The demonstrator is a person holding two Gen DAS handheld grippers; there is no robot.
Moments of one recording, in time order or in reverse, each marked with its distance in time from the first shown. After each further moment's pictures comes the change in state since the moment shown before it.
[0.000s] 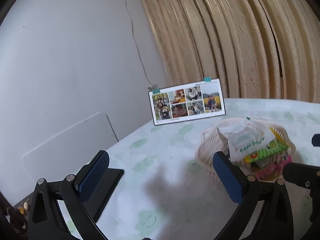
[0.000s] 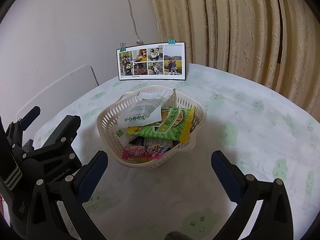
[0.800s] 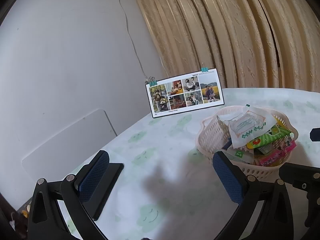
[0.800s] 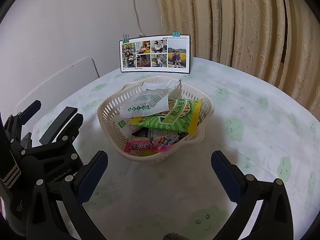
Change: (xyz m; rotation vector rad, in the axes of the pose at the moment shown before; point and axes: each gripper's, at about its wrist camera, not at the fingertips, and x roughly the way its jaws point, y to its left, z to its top) left arm 0.006 0.000 -0.009 0.033 0.037 -0.012; right arm 0.009 0.009 -0.005 -0.023 0.035 -0.002
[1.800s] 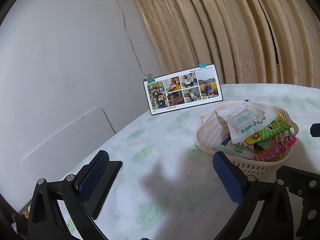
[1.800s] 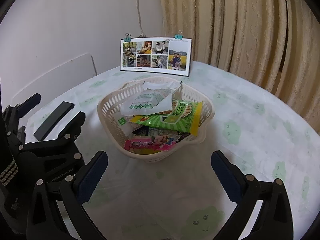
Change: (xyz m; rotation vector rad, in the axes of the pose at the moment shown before) left arm 0.002 -0.002 -0.004 0.018 0.011 -0.012; right arm 0.001 0.009 -0.003 -0.053 -0.021 -0.055
